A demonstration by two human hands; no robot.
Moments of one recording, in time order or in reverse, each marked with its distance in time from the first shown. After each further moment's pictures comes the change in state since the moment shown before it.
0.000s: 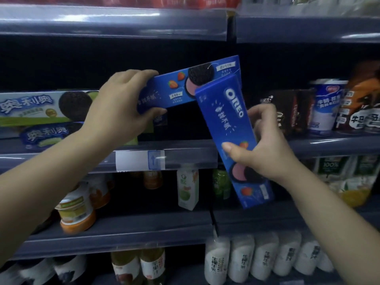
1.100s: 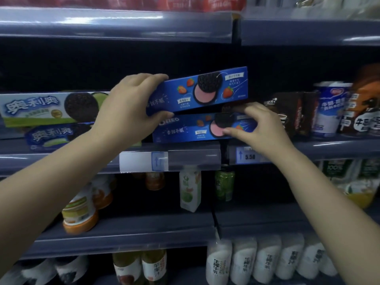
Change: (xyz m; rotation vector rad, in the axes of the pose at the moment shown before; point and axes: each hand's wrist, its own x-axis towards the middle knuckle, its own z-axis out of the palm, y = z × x) left_hand 0.001 0.000 0.002 0.008 -0.031 0.004; right_hand 0.052 0.040 -0.008 -0.490 0.086 -0.094
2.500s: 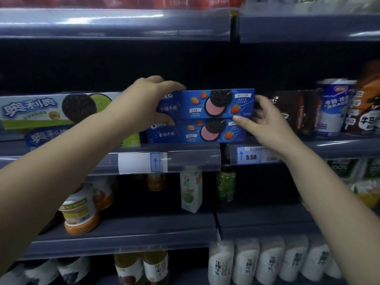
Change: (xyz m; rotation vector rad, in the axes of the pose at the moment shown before) left_hand 0.033 0.005 0.012 0.026 -0.283 0.050; right_hand 0.005 0.019 -0.003 0.535 -0.062 0.269
